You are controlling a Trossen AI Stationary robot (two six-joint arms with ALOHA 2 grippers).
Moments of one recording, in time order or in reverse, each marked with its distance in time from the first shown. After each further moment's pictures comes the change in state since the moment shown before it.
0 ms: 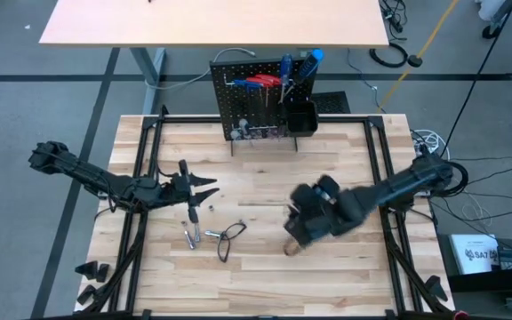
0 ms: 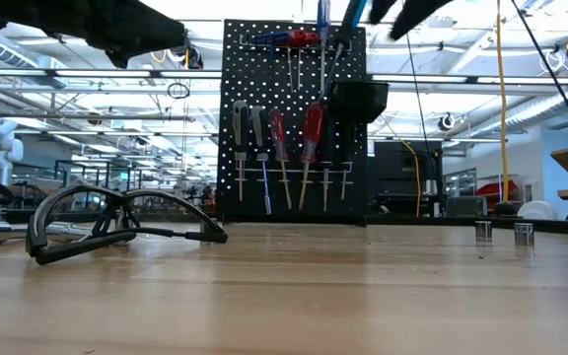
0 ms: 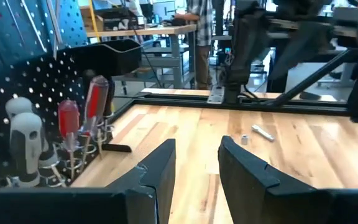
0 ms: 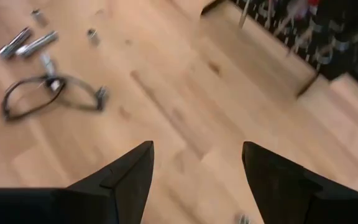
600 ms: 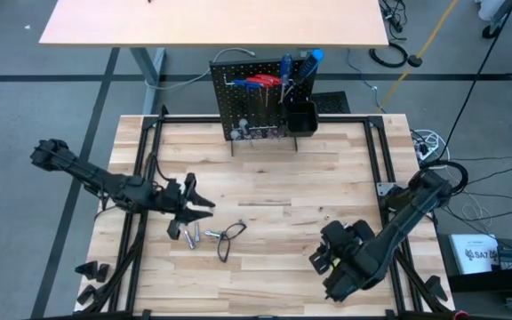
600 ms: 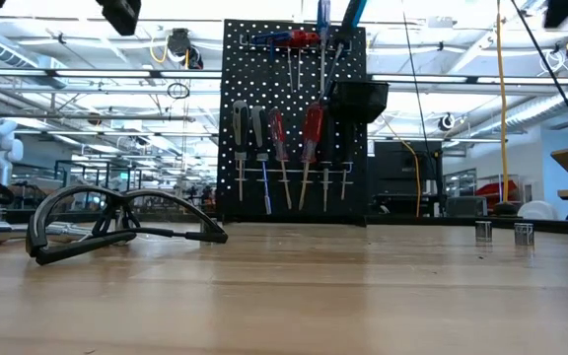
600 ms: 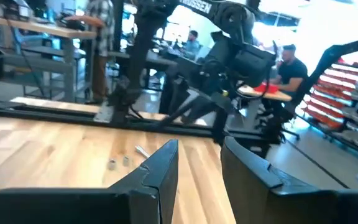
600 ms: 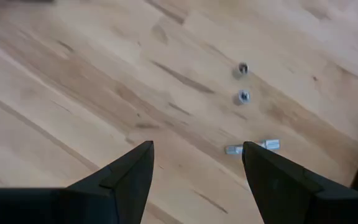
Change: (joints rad) left arm -0.066 -0.036 0.073 -0.006 0.372 -0.202; right arm 0.336 0.128 -0.001 -0.335 -0.198 0.768
